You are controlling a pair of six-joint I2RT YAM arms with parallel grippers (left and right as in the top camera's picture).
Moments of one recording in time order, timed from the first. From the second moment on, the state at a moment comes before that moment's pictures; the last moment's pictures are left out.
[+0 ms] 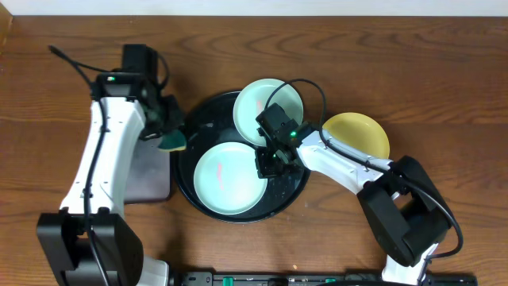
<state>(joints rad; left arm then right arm) -0.03 1.65 1.42 -1.14 0.02 -0.36 0.68 1.94 1.21 -0.60 -0.30 0.55</state>
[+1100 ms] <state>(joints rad) -0.48 1.62 0.90 -0.65 0.04 -0.53 0.68 1.96 1.21 -0.60 -0.31 0.55</state>
